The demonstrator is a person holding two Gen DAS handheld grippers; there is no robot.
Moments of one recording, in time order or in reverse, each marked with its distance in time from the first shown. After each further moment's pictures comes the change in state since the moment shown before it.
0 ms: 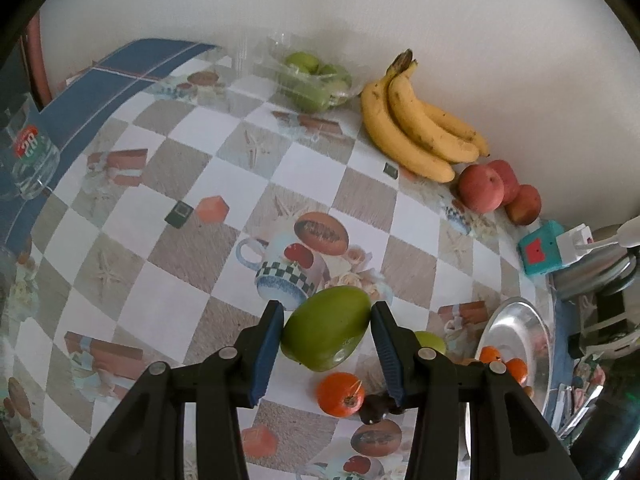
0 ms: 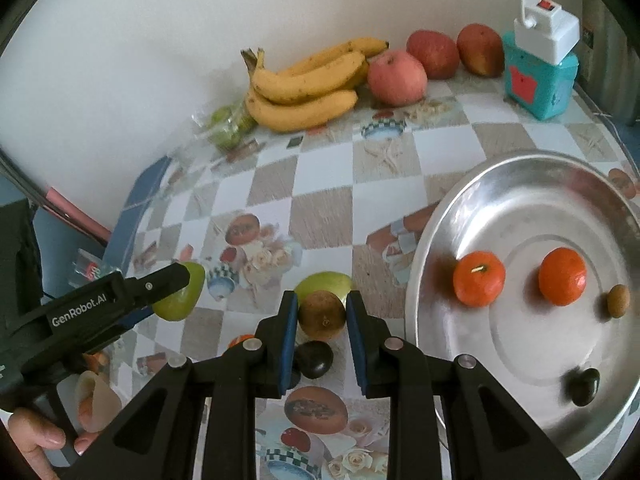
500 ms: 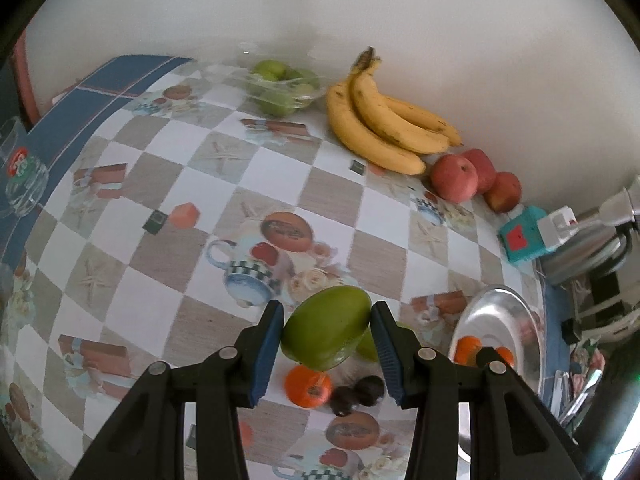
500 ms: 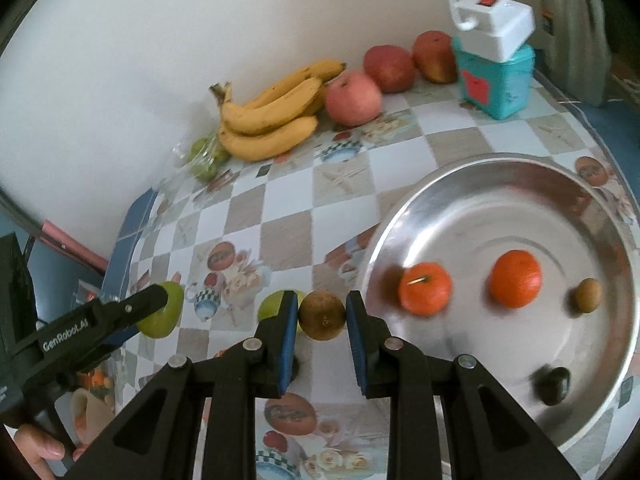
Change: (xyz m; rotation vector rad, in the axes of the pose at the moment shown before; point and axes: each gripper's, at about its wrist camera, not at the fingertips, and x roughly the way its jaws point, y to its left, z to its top) left arm -0.007 -0.032 -0.008 0.071 -0.003 -0.028; right arm -0.023 -0.036 0.004 0.095 -0.058 -0.022
